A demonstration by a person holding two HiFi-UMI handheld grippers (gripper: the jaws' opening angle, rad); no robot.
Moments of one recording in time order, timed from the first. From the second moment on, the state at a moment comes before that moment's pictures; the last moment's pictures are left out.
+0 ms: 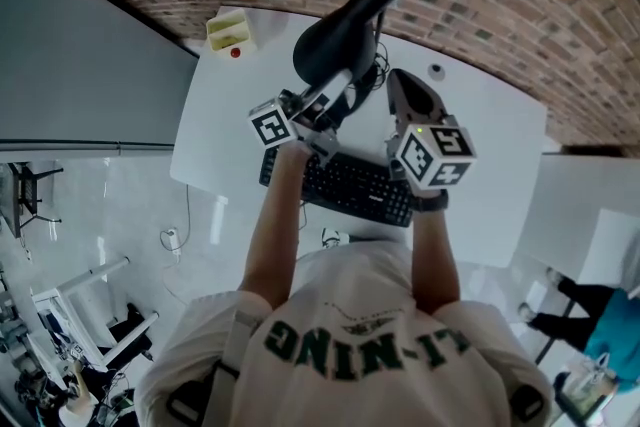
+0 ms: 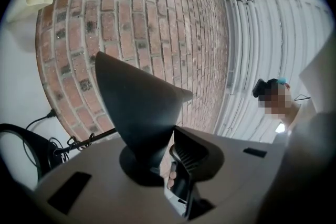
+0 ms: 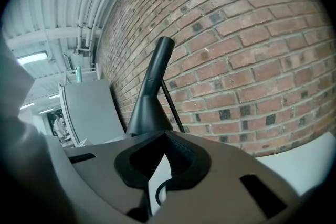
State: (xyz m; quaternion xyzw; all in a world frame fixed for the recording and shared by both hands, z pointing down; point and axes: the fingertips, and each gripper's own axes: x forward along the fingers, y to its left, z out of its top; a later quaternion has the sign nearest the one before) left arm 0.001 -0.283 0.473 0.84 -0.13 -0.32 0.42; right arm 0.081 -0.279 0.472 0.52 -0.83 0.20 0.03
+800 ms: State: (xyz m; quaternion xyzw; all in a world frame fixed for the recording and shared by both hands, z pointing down) left arm -0.036 -0.248 0.521 0.85 -0.27 -0.19 0.42; right arm 0.058 -0.247 0.443 0.50 -0.84 0.18 0.02
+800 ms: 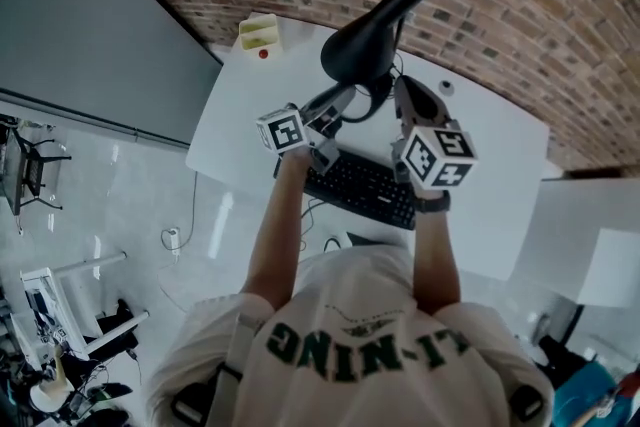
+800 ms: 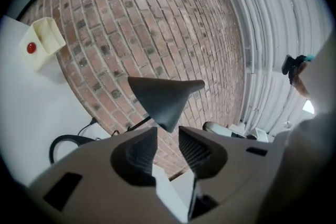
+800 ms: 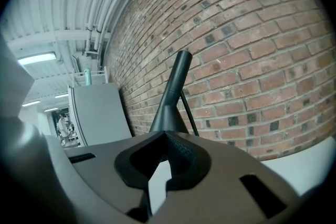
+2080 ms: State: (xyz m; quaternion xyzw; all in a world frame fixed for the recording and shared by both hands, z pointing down) left arm -0.112 -0.124 0.392 0.83 -0.55 0.00 0.10; right arm 0.042 -0.139 0.394 0.53 -0.84 0.09 0.01
